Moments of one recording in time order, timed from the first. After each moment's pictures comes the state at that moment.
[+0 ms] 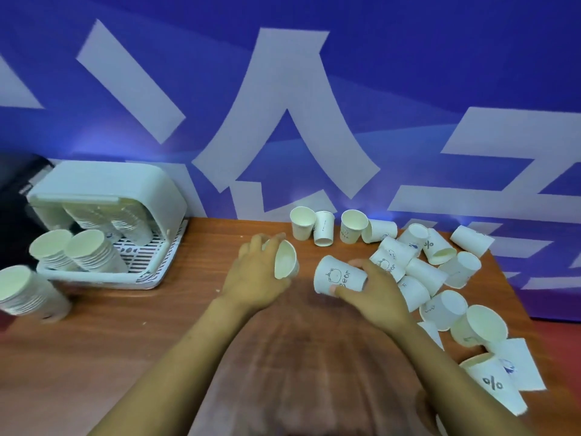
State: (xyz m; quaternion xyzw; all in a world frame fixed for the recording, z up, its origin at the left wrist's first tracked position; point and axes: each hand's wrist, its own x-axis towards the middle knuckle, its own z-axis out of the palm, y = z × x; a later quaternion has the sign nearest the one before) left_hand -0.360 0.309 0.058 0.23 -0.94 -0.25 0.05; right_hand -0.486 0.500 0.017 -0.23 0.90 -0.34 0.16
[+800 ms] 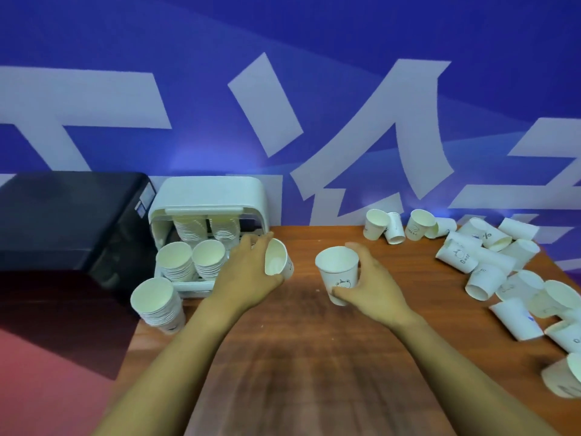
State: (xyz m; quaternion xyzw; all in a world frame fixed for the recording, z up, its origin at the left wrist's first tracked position) left_hand -0.169 0.091 0.082 0.22 -0.93 -0.28 0.06; right_hand -0.285 0.295 0.056 -0.27 0.88 -0.36 0.12
